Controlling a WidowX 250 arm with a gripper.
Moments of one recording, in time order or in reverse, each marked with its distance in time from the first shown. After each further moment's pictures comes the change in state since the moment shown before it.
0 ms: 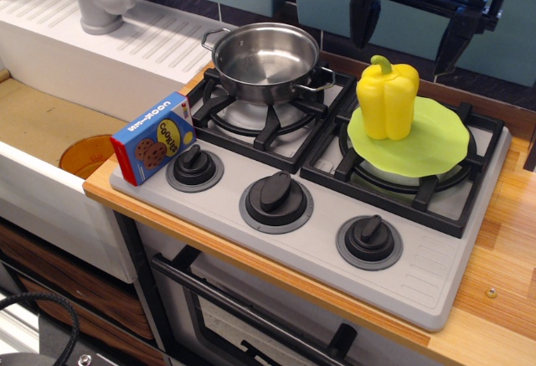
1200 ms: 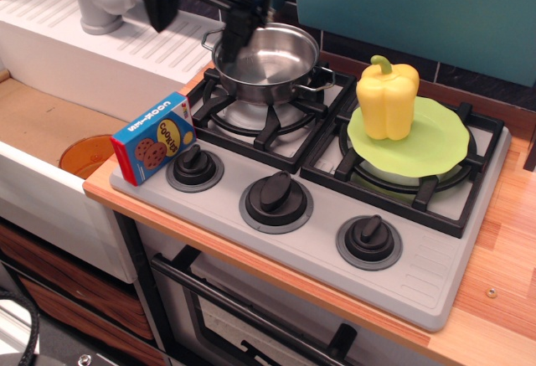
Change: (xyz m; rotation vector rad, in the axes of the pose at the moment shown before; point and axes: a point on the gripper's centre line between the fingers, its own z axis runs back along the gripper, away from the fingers) arm -0.044 0.142 -0.001 0.148 -0.102 0.011
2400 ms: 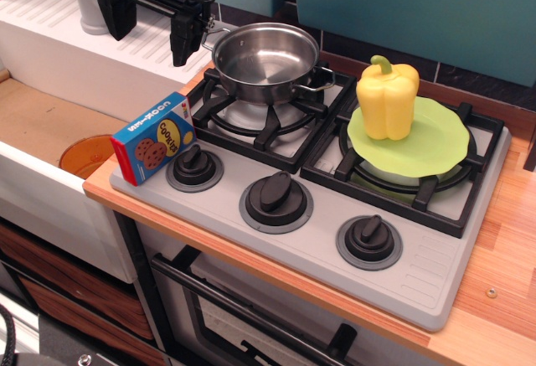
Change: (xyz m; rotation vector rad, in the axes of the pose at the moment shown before) arm 0.006 0.039 -0.039 -0.024 0.040 -0.013
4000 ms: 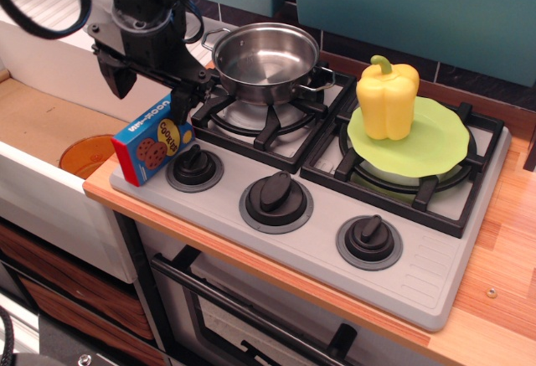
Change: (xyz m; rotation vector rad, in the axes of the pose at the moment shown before) arm -0.020 -0.004 -0.053 0.046 -0.141 0.044
